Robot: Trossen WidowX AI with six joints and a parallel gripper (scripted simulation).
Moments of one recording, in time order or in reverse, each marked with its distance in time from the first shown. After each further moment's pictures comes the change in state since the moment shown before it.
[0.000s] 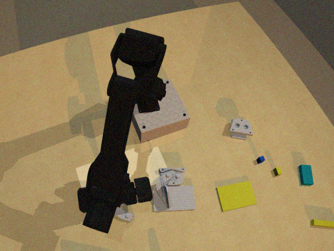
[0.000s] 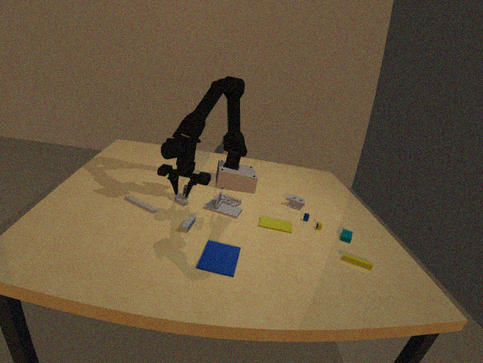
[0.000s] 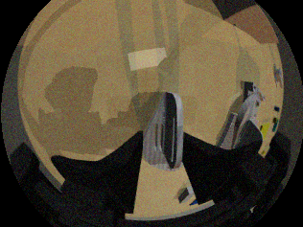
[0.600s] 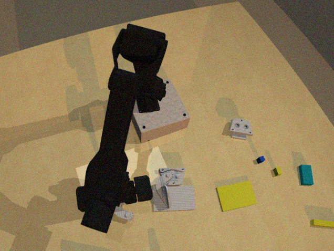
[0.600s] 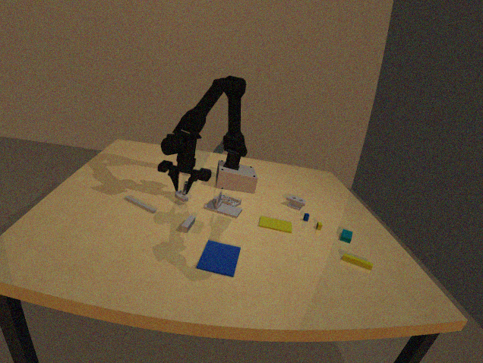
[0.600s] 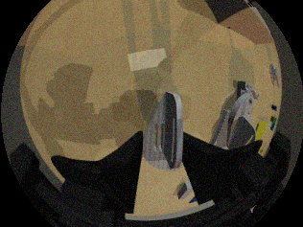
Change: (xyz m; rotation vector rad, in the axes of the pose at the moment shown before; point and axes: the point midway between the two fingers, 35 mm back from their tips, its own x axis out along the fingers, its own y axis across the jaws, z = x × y) arm -0.015 0.000 0.000 0.002 -0.005 -0.001
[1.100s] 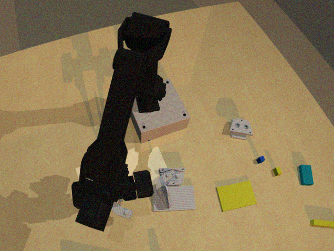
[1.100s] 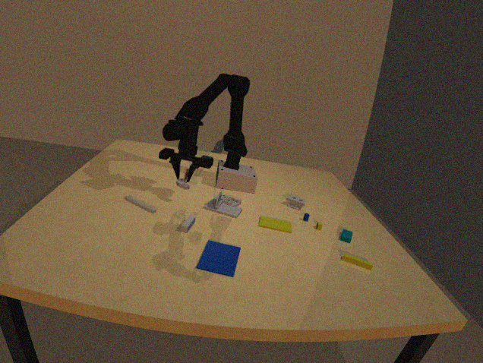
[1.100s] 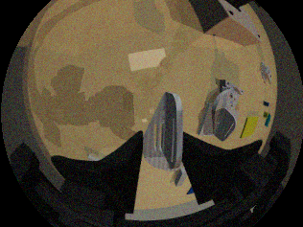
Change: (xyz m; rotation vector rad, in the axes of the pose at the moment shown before) arm -0.047 0.000 -0.001 0.004 0.003 0.002
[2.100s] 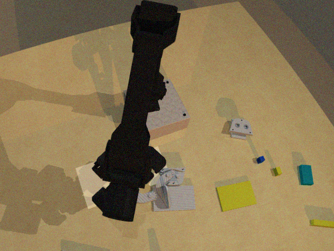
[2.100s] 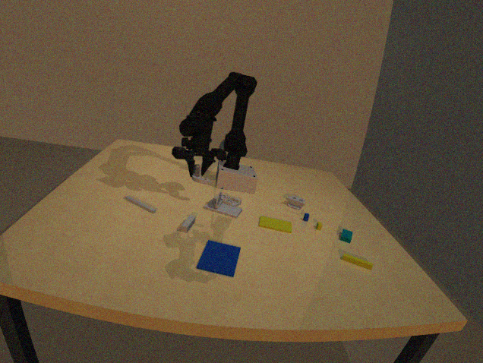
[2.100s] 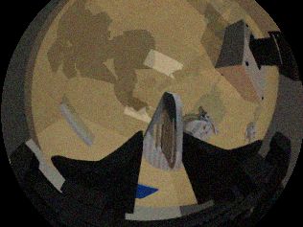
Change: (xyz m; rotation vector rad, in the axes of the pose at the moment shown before) arm -0.022 -0.044 0.007 -0.606 0.005 0.007
